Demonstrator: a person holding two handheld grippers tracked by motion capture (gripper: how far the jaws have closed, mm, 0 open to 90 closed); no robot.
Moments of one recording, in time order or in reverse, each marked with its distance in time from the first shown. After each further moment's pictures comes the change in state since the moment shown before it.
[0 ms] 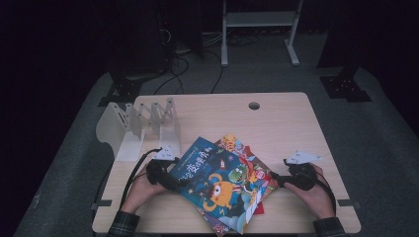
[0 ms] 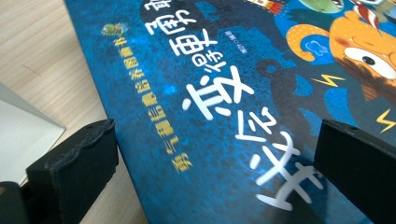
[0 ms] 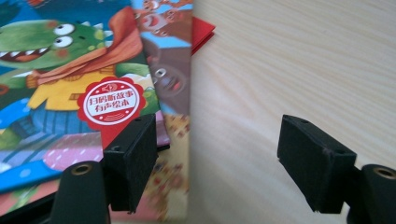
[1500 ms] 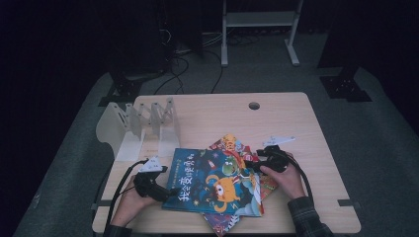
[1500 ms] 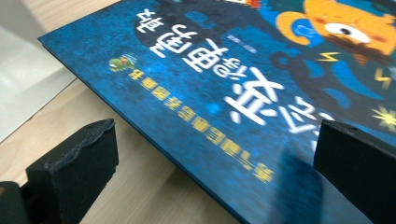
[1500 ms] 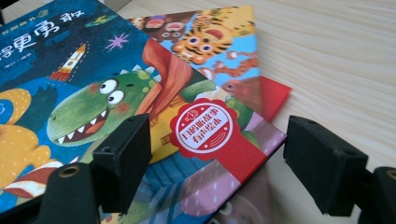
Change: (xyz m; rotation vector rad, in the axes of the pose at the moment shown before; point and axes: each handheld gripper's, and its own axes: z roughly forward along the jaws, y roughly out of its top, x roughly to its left) left arm -0.023 -0.032 -0.032 -0.033 0.086 -0.080; right arm 0.010 0.048 0.068 -0.016 0.239 0.125
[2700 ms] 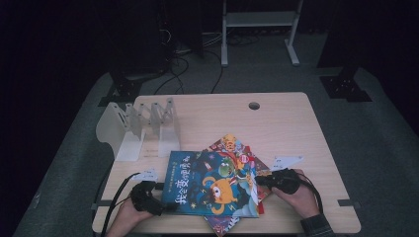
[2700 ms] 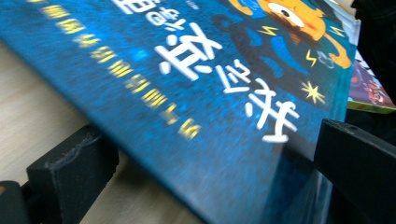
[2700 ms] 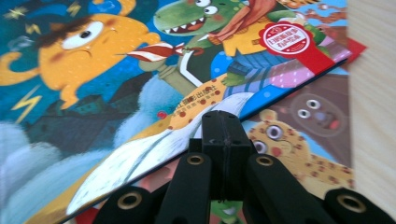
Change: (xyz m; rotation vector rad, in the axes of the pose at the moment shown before) left arm -0.016 -0.028 -0.004 0.026 -0.207 -0.173; right arm 0.036 -0.037 -0.047 0.073 0.107 -0.222
